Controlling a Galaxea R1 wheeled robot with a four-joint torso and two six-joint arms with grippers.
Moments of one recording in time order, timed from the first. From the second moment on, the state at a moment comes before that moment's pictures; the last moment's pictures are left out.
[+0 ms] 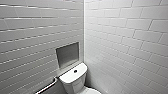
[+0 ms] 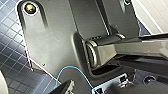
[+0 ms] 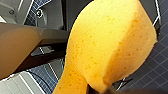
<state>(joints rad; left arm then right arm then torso) 1.41 2.90 -2.55 -0.58 0.10 0.71 -1.53 2.88 -2.42 0.02 0.01 0.06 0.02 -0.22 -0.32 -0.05</state>
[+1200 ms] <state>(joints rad) 1.41 2.91 -2.55 -0.58 0.10 0.71 -1.53 2.89 -2.44 0.02 0.02 0.06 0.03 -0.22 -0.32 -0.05</state>
